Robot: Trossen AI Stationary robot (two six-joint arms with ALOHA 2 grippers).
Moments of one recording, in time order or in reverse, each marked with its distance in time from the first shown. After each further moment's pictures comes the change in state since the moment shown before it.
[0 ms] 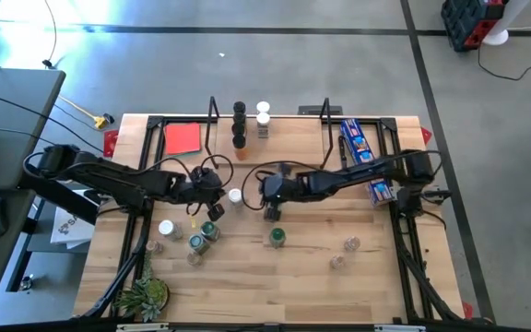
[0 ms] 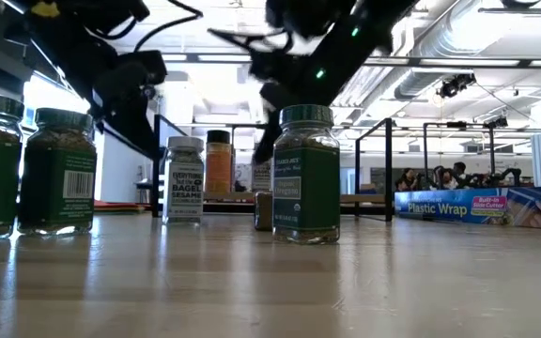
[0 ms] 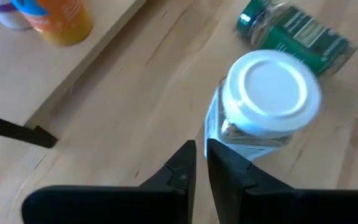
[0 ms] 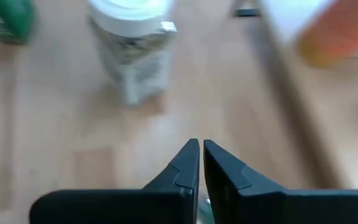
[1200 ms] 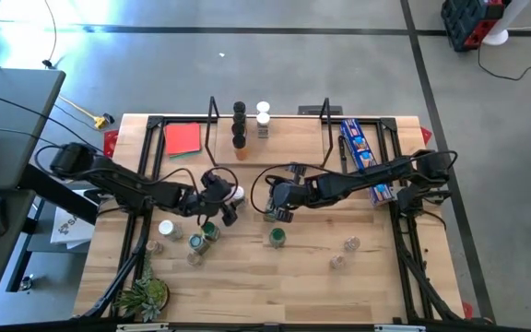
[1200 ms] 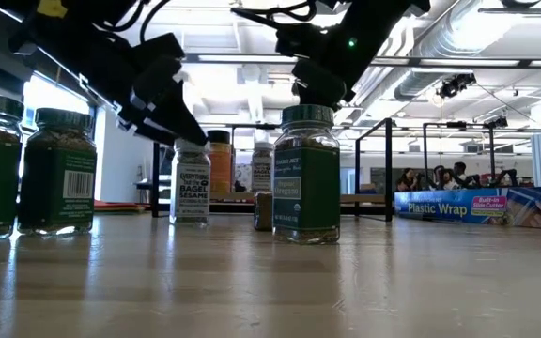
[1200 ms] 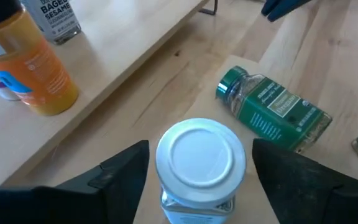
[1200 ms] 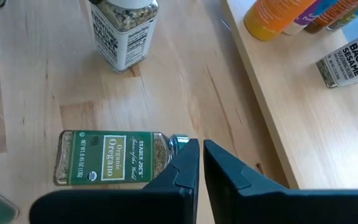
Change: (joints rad) left arm -0.111 0.174 0.000 0.348 -0.244 0.024; right arm 0.066 -0.111 0.000 -0.231 0.141 0.068
